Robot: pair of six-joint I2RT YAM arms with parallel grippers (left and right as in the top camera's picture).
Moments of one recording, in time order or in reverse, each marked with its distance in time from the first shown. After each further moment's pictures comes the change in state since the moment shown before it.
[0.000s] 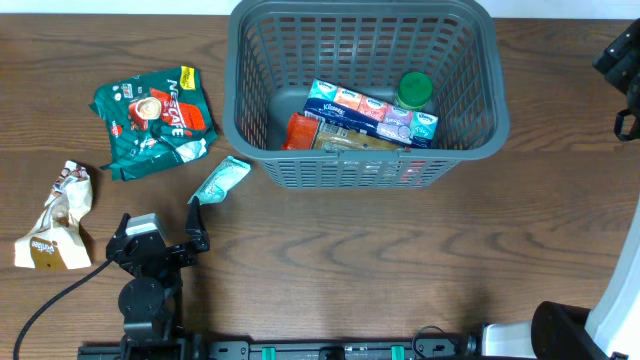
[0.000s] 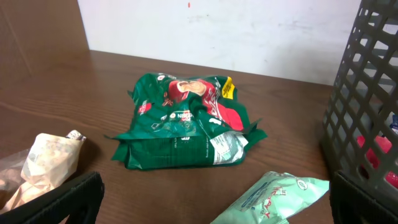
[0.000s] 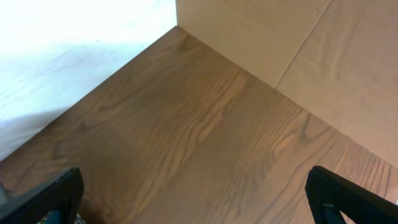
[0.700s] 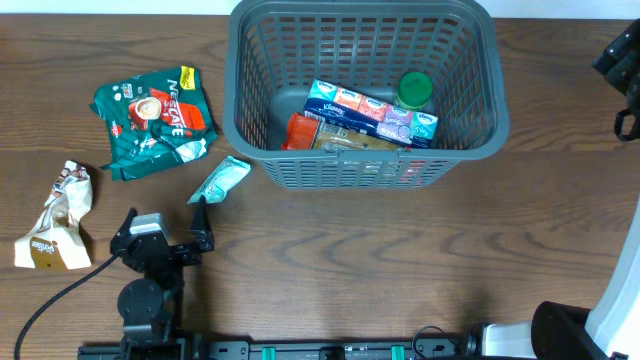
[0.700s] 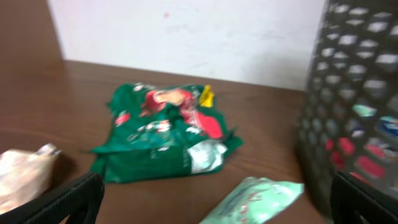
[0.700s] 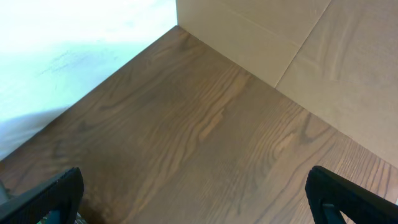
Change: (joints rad) left arm 0.000 0.000 -0.003 0.050 0.089 -0.003; right arm 0.000 0.000 0.000 -0.002 -0.001 0.000
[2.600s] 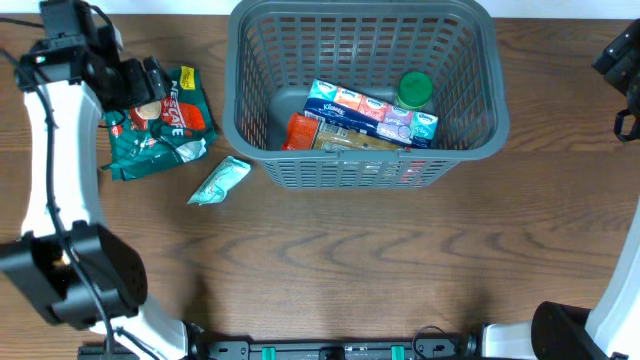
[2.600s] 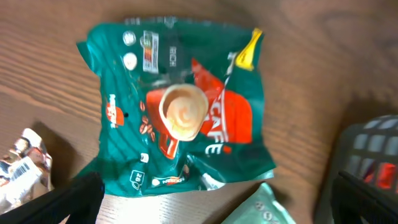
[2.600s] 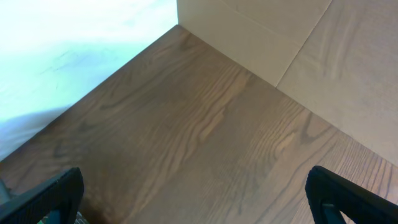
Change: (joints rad) left arm 0.193 1.824 1.678 -0.850 0.159 -0.019; right arm 0.000 0.000 0.000 0.000 -0.003 0.003
